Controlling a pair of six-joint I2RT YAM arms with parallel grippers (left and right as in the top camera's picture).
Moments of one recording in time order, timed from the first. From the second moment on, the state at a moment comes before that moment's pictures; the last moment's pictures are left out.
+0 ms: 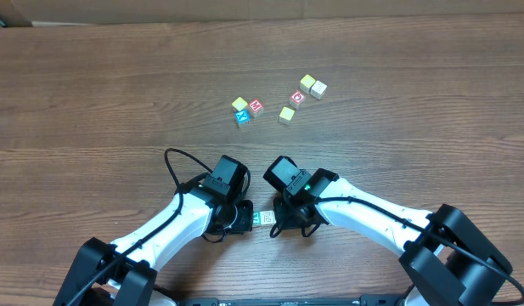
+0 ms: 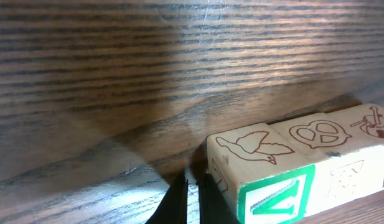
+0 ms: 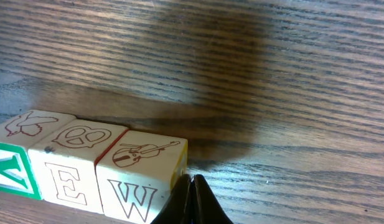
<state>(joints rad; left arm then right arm) -0.50 1.50 0.66 -0.58 0.25 -0.50 0.83 1.73 0.97 -0.67 -0.14 0.70</state>
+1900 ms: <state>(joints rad) -0.50 1.50 0.68 -0.65 0.17 -0.63 0.83 1.73 0.97 -0.67 -0.19 0.80</state>
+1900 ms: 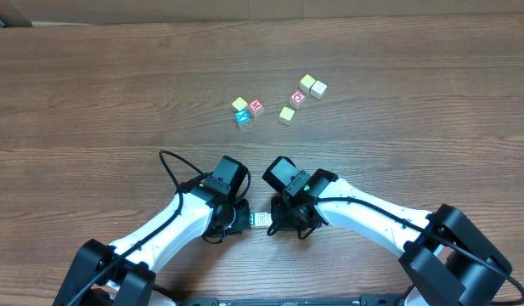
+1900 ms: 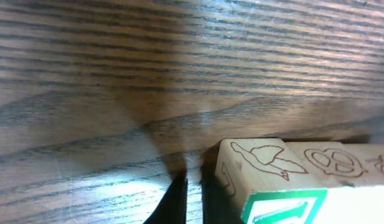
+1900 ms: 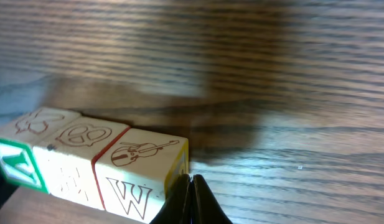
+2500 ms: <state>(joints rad) -0.50 1.50 0.68 -0.66 0.17 -0.65 0.84 1.77 0.98 -0.66 -0.15 0.82</state>
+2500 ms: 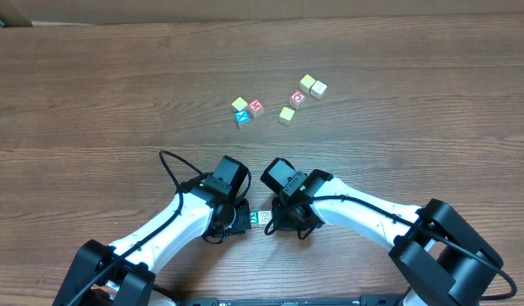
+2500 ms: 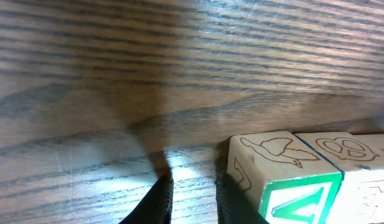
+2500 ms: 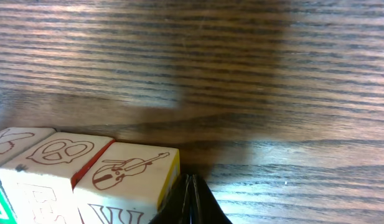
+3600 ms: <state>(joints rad) -0.39 1.50 0.67 -0.60 0.30 -0.70 0.80 1.77 0.98 -0.67 -0.17 0.75</state>
